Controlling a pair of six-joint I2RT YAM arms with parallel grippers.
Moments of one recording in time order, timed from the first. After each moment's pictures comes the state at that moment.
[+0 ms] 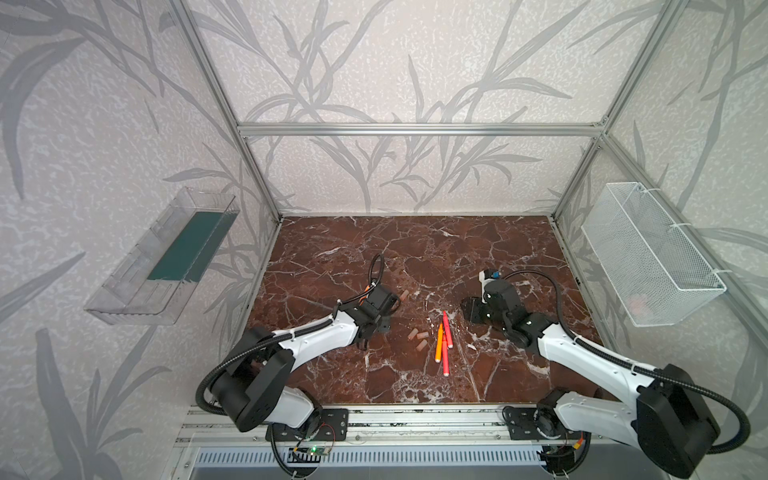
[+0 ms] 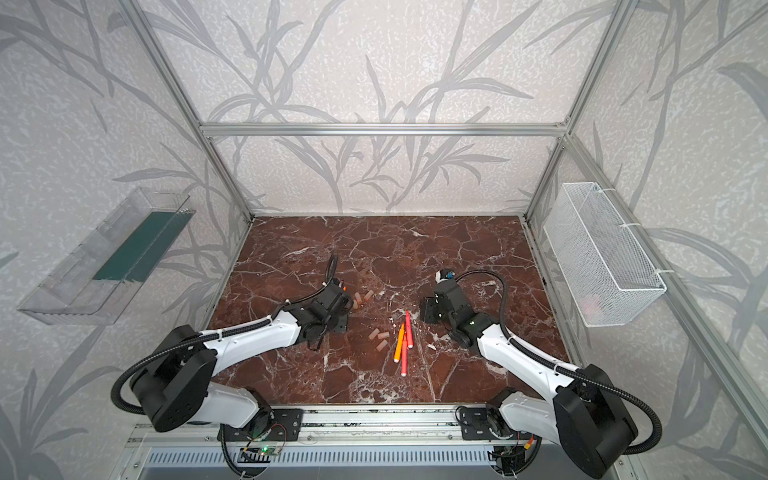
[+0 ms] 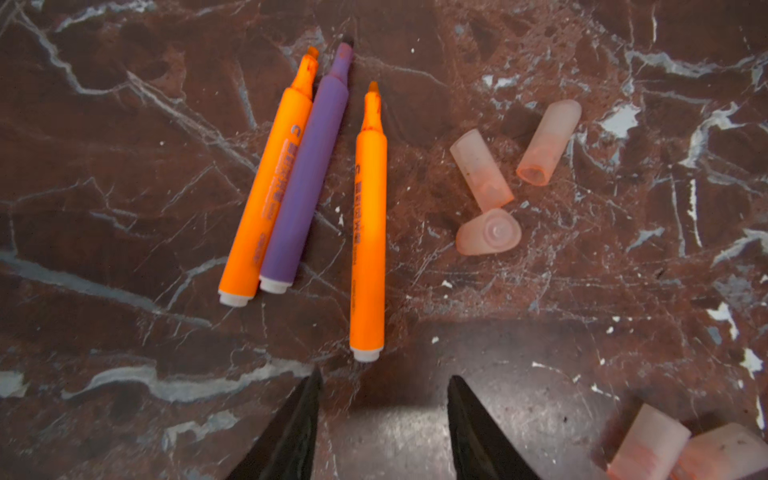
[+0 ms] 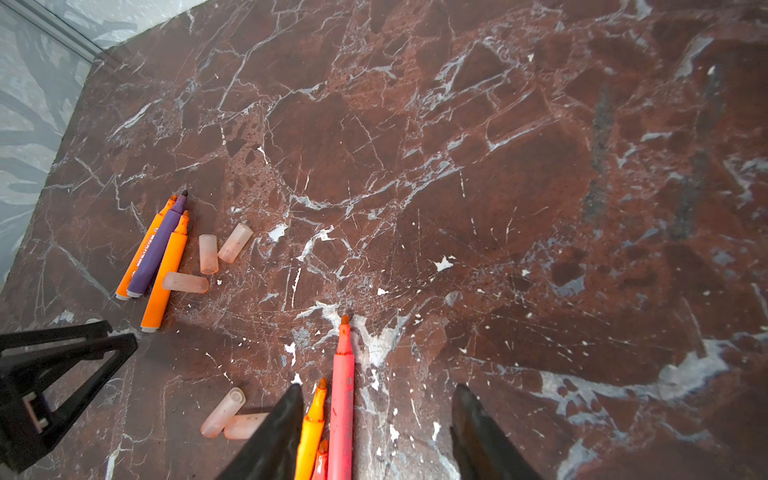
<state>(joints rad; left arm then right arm) -0.67 1.47 0.74 -0.36 -0.31 -0.54 0.58 1.17 0.61 -0.17 0.08 0.59</state>
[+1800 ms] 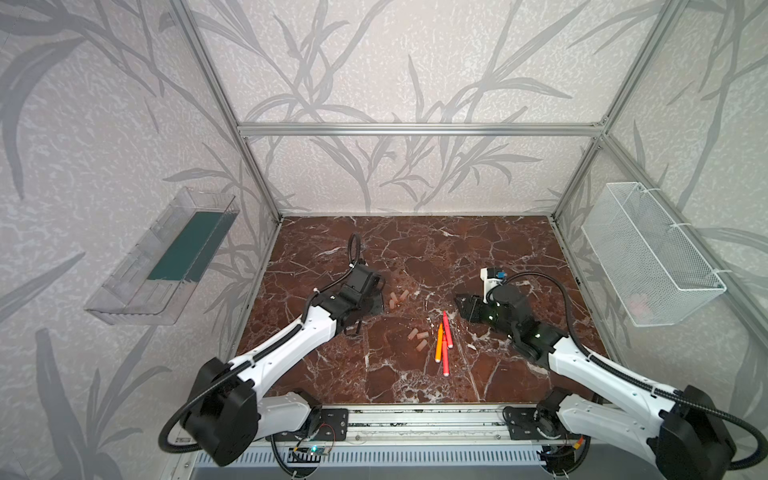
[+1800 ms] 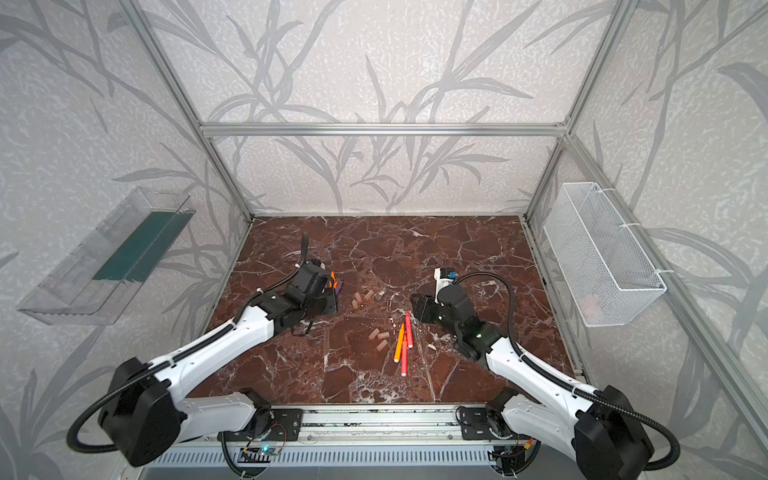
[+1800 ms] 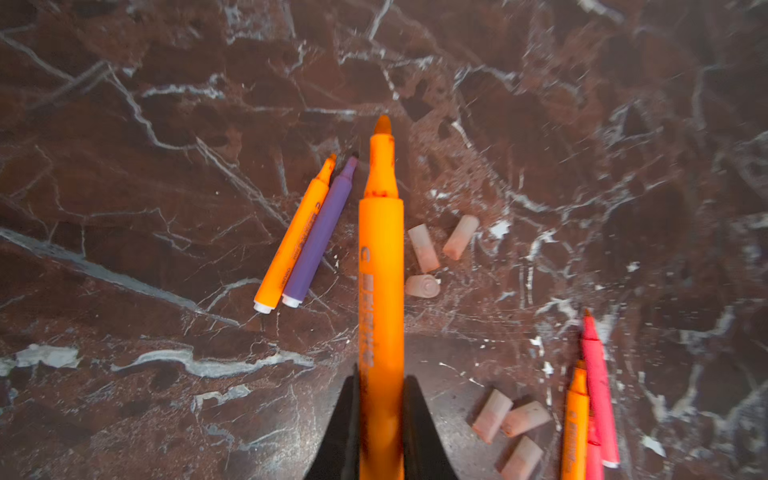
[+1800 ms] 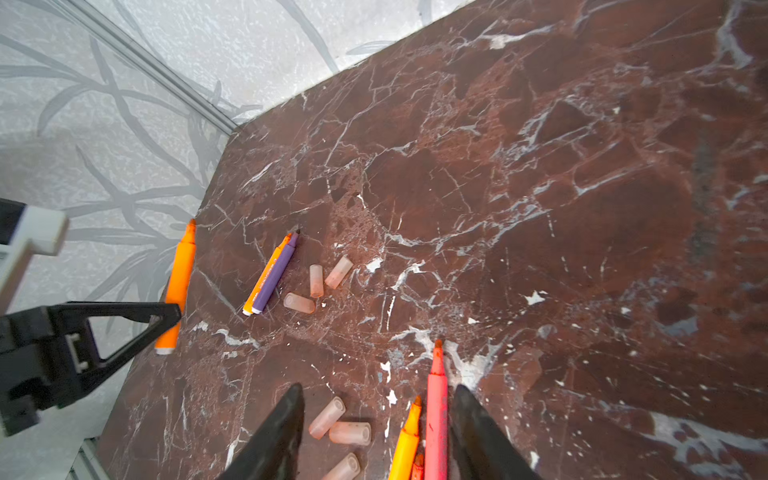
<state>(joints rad) -0.55 1.20 0.87 -0.54 -0.16 -0.63 0.65 1.05 0.56 0.00 0.02 0.69</state>
